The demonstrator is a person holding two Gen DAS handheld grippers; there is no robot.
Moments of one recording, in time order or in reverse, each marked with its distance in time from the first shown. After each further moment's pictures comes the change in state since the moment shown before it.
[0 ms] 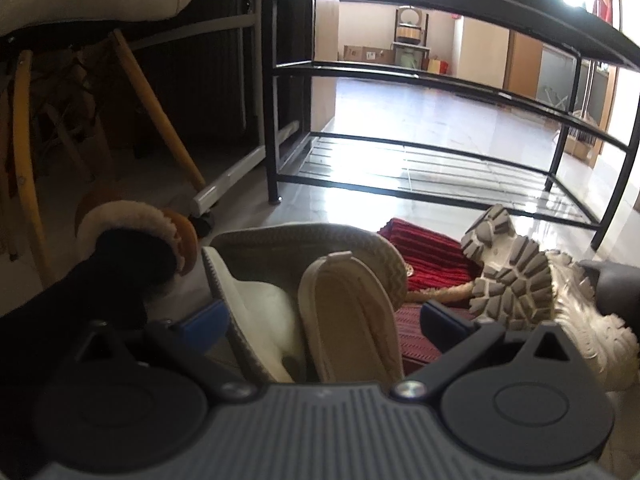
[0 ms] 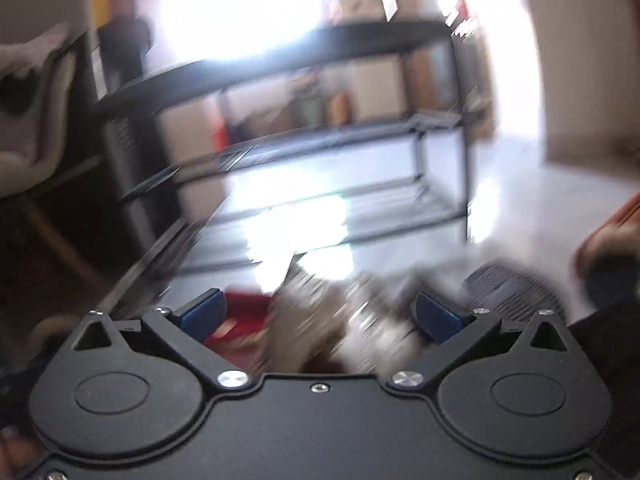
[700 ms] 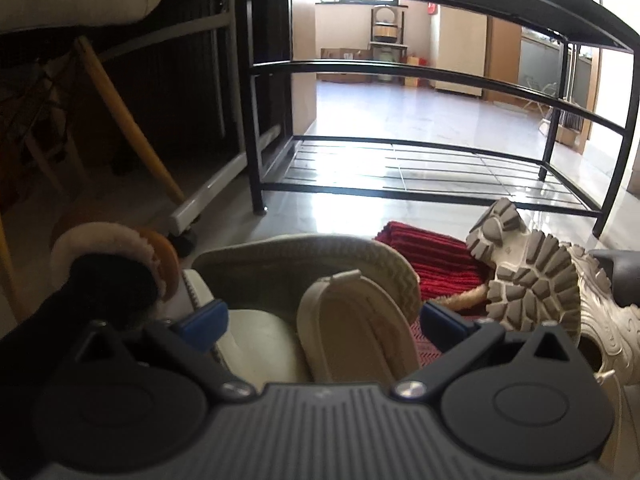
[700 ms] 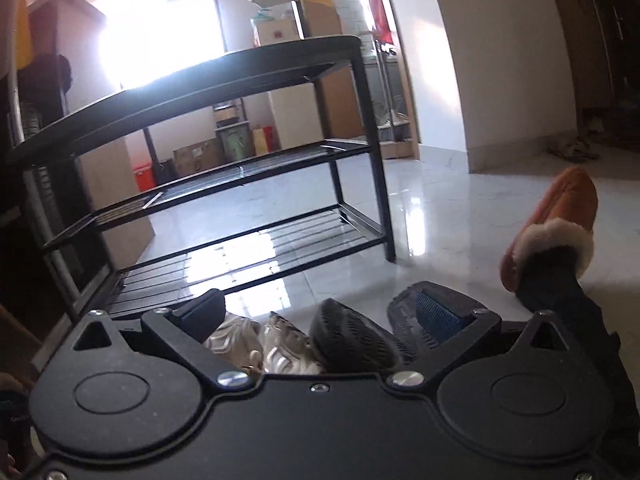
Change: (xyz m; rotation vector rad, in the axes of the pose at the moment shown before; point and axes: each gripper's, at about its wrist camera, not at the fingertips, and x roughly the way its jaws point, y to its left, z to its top) left arm 0.038 0.005 0.001 0.051 -0.034 -0.069; right arm 0.018 -0.053 -0.002 0.121 0.006 -0.116
